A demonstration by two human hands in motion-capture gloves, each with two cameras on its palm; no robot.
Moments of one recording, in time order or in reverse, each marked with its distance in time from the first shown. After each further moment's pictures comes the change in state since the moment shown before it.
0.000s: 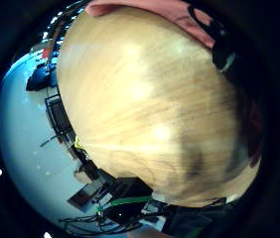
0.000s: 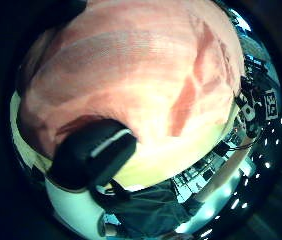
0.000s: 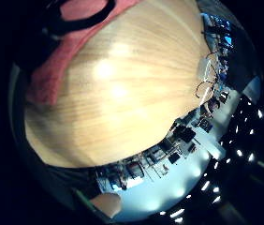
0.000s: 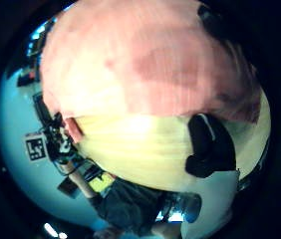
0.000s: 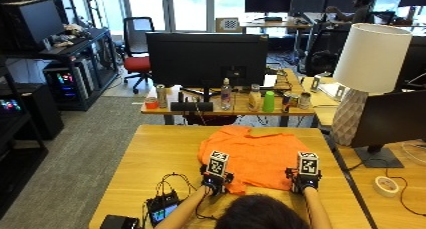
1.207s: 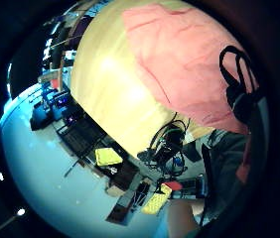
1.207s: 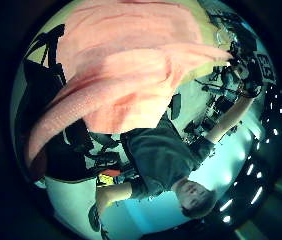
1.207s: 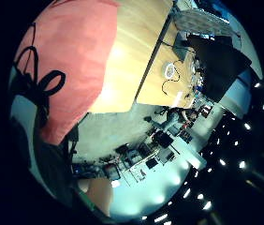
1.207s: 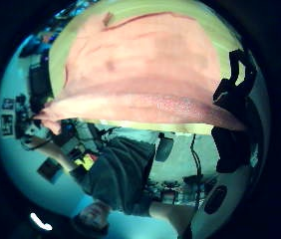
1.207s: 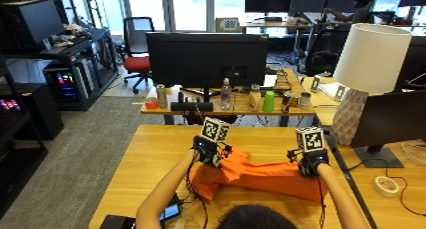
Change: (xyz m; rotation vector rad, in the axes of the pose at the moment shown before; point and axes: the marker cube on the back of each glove) left arm -0.048 0.033 -0.155 -0.111 -0.046 0.400; right arm 0.012 0.047 -0.121 -0.016 0.212 -0.160
